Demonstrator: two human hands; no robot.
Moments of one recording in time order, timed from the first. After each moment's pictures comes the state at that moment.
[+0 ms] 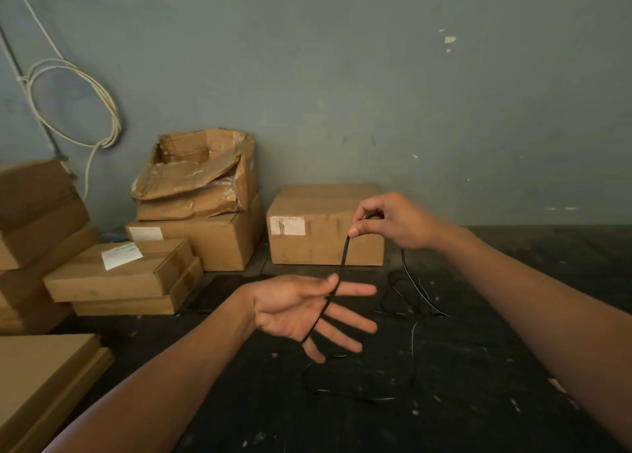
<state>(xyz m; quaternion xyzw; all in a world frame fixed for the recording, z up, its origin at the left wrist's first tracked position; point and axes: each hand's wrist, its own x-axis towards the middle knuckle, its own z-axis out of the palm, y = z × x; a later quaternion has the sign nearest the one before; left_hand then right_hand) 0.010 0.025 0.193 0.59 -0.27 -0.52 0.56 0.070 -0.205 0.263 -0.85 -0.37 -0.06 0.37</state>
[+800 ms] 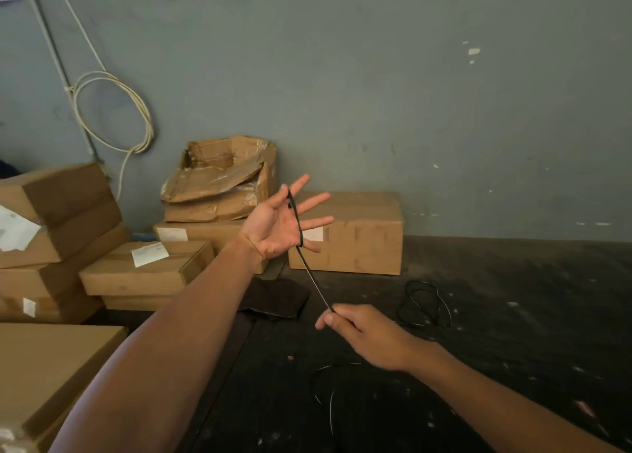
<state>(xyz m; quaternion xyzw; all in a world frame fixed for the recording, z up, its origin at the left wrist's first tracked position) 0.057 0.072 0.258 0.54 -0.14 -0.13 0.82 -0.014 -0.151 0.154 -0.84 -0.39 0.07 0.37</state>
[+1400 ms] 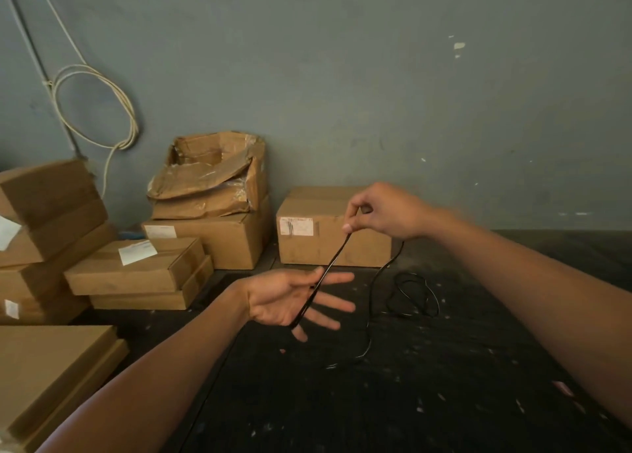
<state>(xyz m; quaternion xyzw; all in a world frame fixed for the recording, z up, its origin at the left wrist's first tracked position) 0.007 0.057 0.189 0.65 -0.20 -0.45 0.58 0.033 -0.180 0.299 -0.89 -0.38 -0.06 0.25</state>
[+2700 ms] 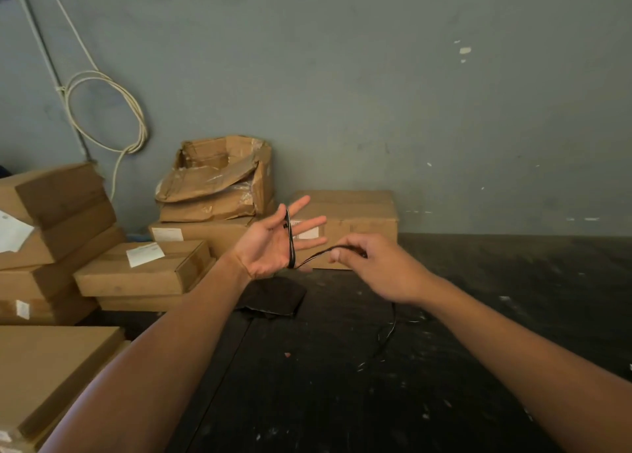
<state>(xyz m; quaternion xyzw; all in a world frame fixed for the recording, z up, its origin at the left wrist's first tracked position) 0.033 0.075 0.235 0.58 -0.13 -0.17 0.79 -0.023 -0.162 0.248 -0.85 -0.34 -0.04 0.41</state>
